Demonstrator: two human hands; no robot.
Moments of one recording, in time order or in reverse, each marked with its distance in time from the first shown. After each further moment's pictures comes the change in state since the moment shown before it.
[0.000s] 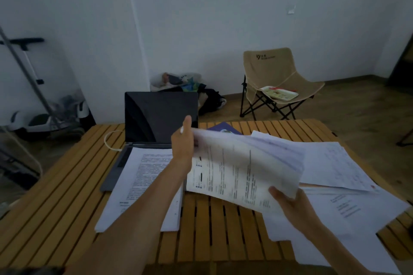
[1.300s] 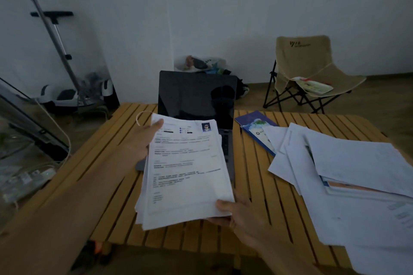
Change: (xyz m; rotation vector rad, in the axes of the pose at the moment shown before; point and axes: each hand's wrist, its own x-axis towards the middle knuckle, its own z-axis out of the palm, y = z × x) left_hand 0.083 0.003 -0.207 0.159 -0.115 -0.223; right_hand -0.022 -0.036 0.222 0.615 -0.434 0.595
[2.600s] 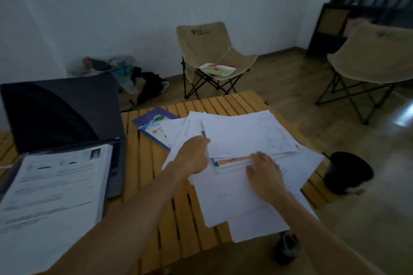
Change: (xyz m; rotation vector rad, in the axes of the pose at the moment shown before) left_hand -0.035 -0.092 0.398 1.265 -0.551 0.786; right_hand -0.079 -0.096 -0.315 -1.446 0.980 -0.138
